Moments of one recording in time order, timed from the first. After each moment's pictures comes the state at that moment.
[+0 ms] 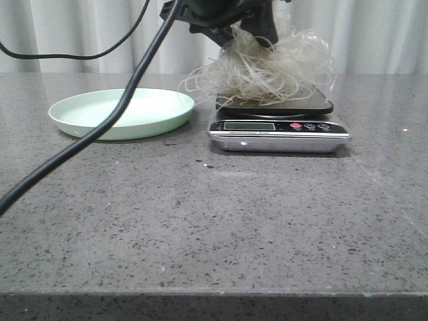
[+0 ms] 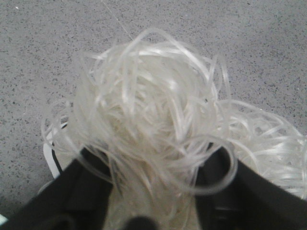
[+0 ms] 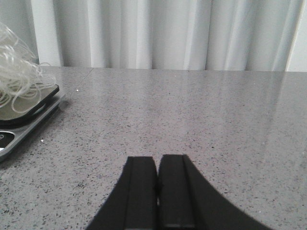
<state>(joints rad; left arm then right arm) -0.63 1.95 -1.73 -0.25 0.54 0.07 -0.07 -0.01 0.03 0.04 0.05 -0.01</state>
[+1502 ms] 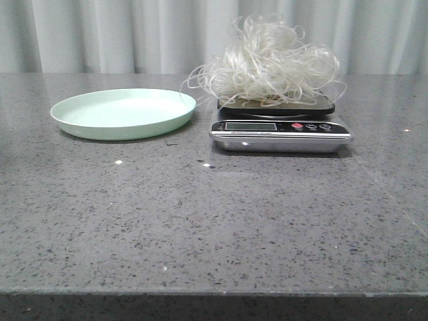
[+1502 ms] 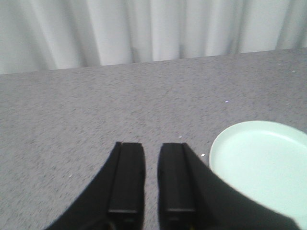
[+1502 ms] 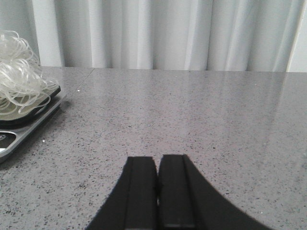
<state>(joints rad) -0.06 0.92 -0.95 -0.01 0.45 0.07 -0.07 -0.01 0.03 0.04 0.05 -0.01</state>
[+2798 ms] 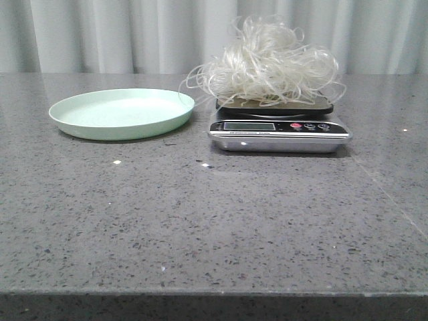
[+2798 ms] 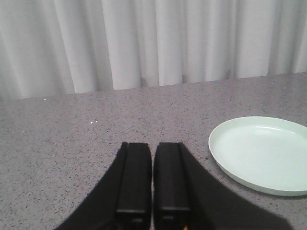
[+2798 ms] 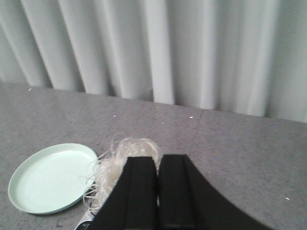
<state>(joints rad) -0.06 0.44 -0.41 0.00 0.14 0.09 0.27 0.88 -1.15 0.19 0.56 -0.08</state>
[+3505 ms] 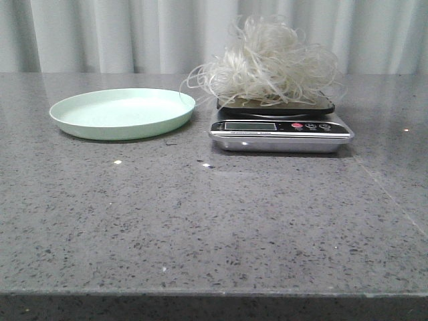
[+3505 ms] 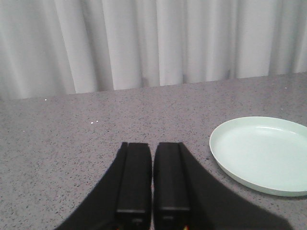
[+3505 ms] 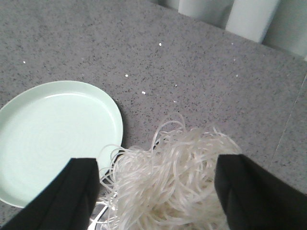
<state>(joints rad) -0.06 0.44 -0.41 0.00 0.14 0.09 0.41 1.58 -1.49 0.19 0.57 -0.18</state>
